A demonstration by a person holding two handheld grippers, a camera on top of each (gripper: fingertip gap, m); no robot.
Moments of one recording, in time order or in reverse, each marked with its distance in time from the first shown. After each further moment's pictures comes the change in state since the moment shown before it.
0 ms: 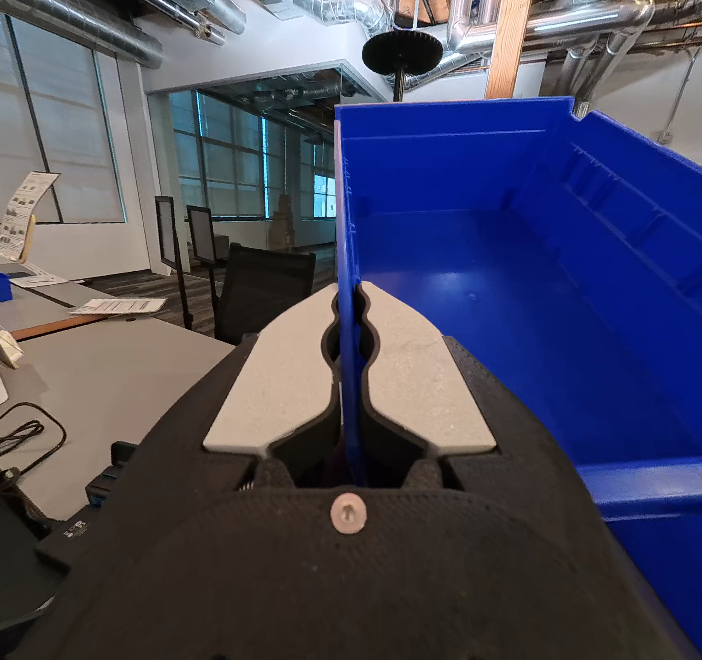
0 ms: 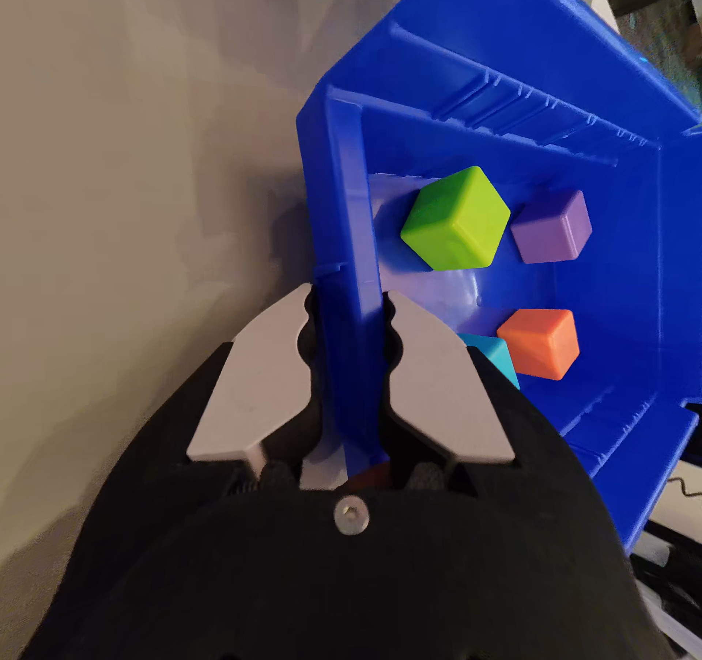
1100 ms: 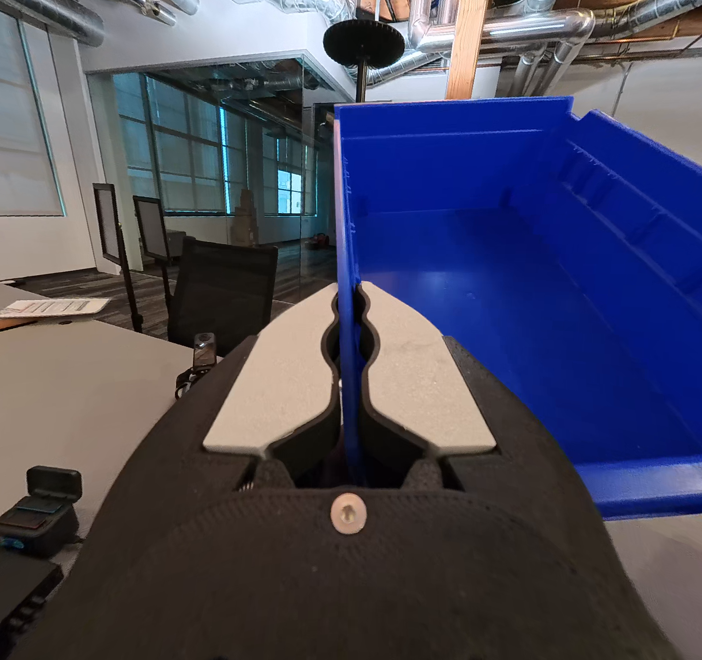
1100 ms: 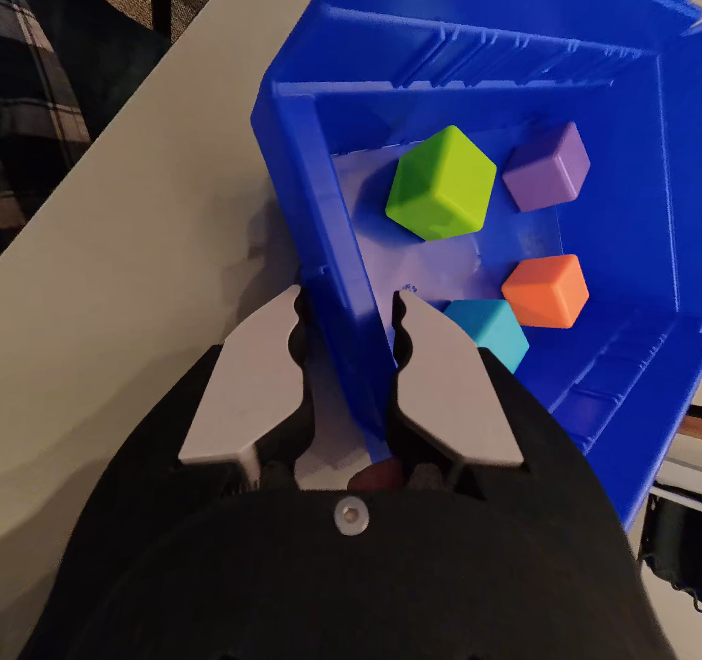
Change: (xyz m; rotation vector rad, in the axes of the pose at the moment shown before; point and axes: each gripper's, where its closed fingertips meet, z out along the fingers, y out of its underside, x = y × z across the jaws) left arm 0.025 0.028 0.025 -0.007 0.103 -0.043; right arm -0.111 0.084 -0.137 0.171 -0.162 -0.200
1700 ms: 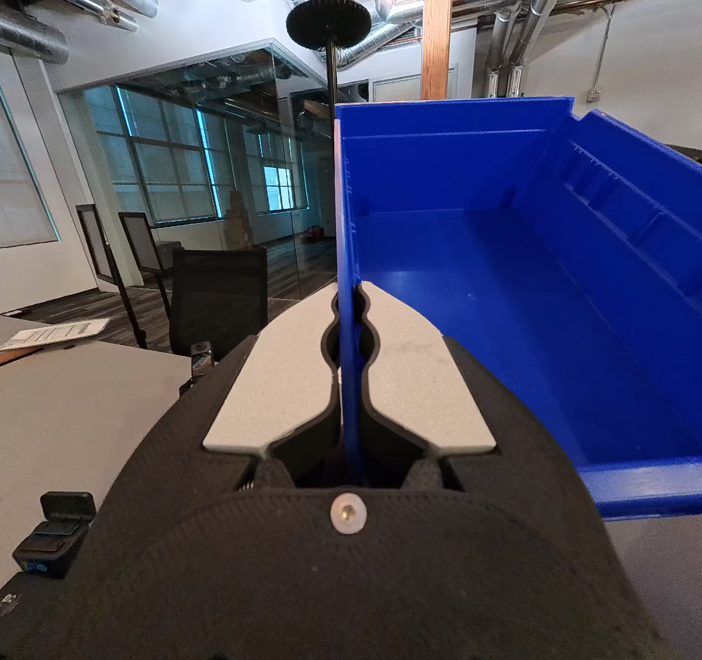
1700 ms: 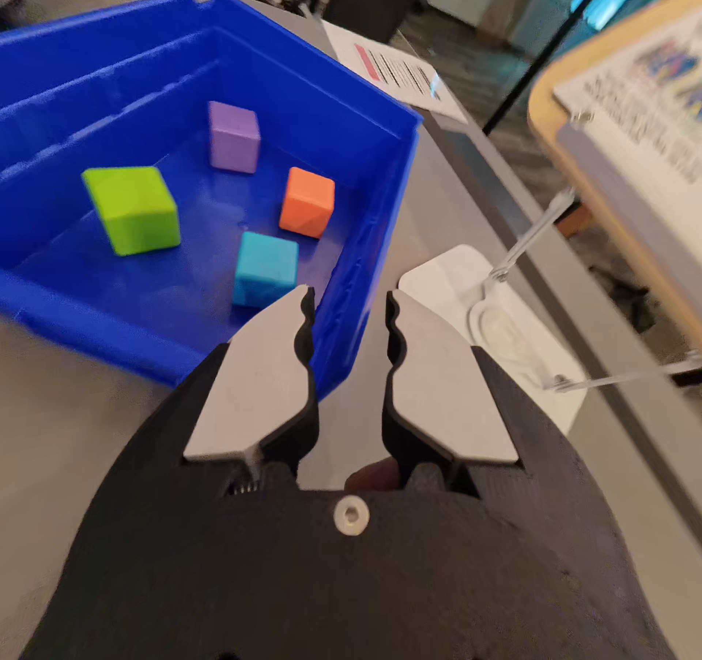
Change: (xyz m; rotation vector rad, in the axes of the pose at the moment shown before) left arm 0.032 0.004 0.004 -0.038 0.051 0.111; right arm 0.104 0.065 -0.086 0.112 0.501 0.620
